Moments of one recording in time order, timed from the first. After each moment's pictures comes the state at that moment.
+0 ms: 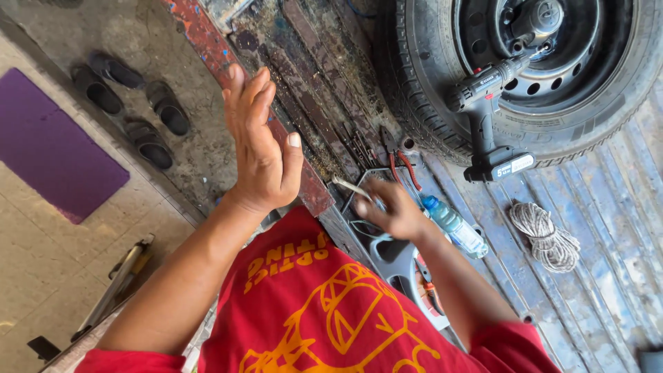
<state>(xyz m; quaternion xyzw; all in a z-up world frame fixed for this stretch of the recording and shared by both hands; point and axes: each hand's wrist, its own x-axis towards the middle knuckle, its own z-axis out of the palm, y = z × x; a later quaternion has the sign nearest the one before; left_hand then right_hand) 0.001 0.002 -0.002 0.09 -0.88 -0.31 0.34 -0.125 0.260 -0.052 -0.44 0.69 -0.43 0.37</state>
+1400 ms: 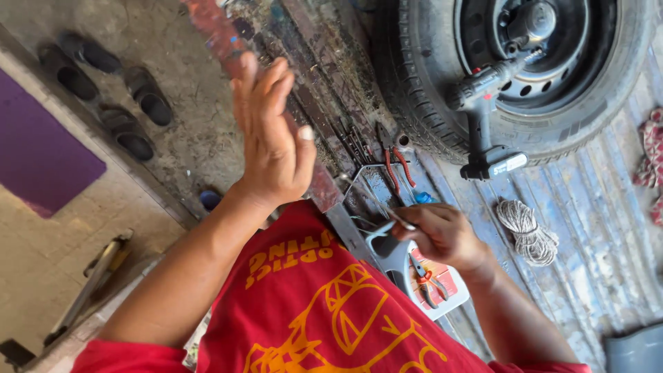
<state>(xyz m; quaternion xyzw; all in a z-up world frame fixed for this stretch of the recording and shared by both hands) 0.001 0.003 -0.004 0.11 -0.87 -0.34 0.34 -0.125 0.303 0.021 -0.56 0.68 -0.41 0.24</state>
